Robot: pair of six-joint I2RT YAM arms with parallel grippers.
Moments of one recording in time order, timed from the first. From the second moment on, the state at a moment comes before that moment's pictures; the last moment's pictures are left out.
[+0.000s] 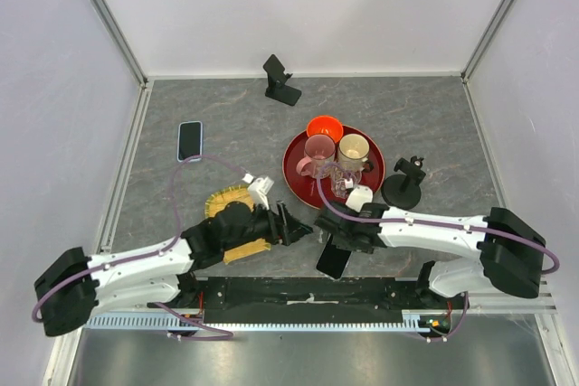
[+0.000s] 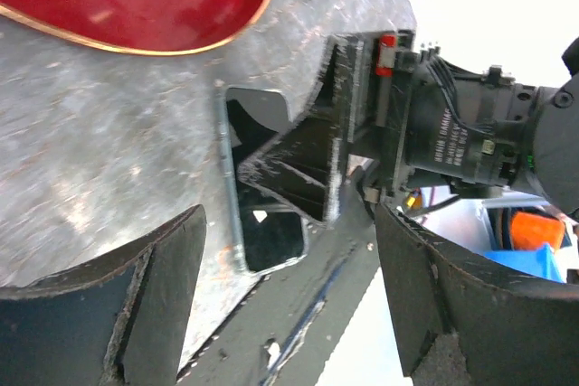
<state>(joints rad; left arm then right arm) -1.02 1.00 0.37 0.30 0.06 -0.86 1.09 1.33 0.76 -0.72 0.39 1.27</state>
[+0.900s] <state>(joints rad) -1.02 0.66 0.09 0.30 -0.10 -0.86 1.12 1.46 0.79 -0.77 0.41 1.56</state>
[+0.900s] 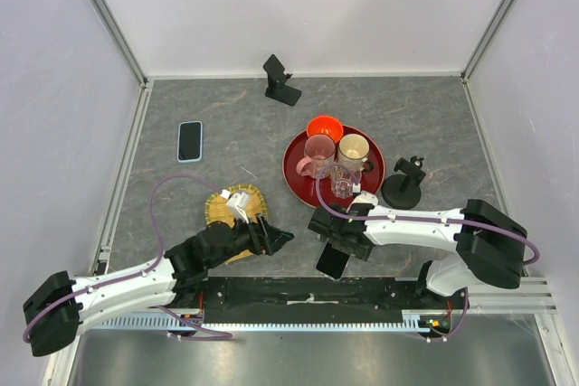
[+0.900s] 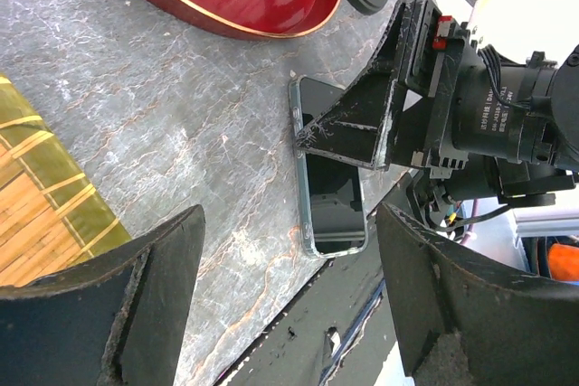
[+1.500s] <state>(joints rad) -1.02 0.72 0.08 0.35 -0.10 -0.86 1.07 1.60 0.89 -0.83 0.35 1.55</state>
